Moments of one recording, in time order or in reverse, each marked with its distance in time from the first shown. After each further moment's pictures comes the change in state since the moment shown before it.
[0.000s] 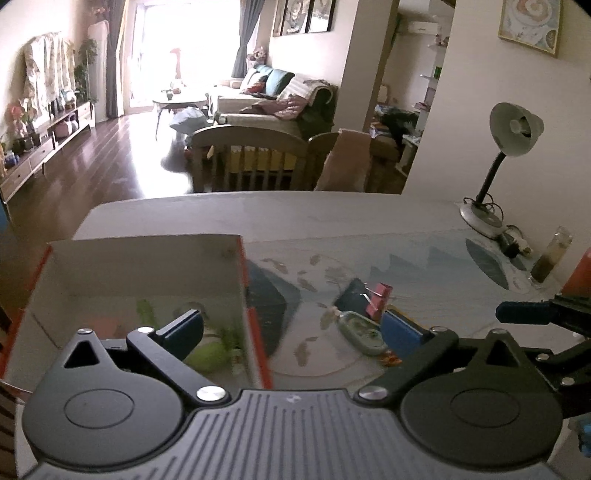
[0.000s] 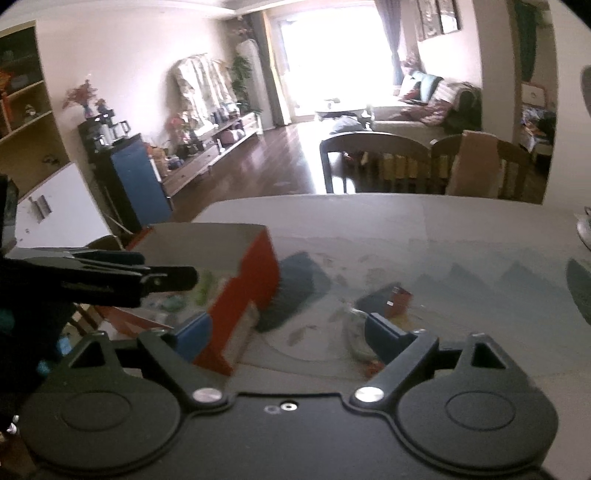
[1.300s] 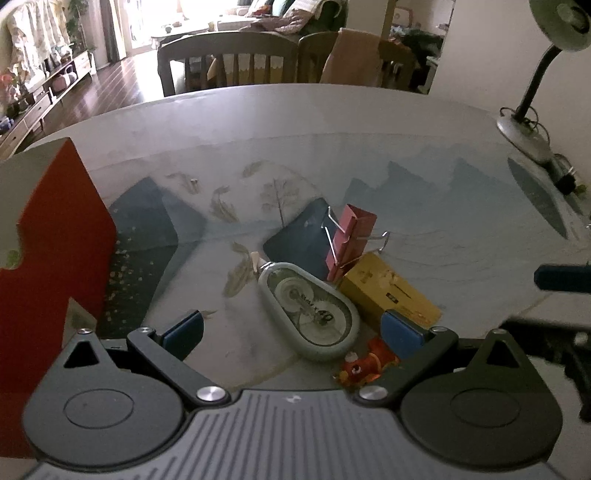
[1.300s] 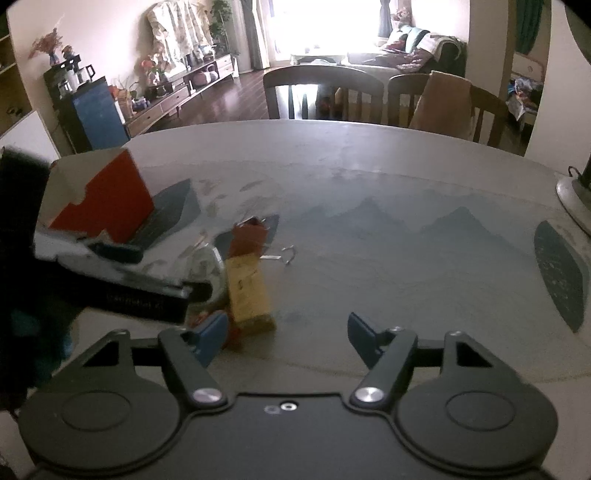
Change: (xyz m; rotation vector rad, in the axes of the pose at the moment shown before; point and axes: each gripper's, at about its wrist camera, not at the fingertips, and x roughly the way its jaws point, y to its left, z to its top) left arm 0.206 -0.110 -0.034 0.016 0.258 0.110; right arm 0.077 -0.154 -0.019 -0.055 0.189 -0.057
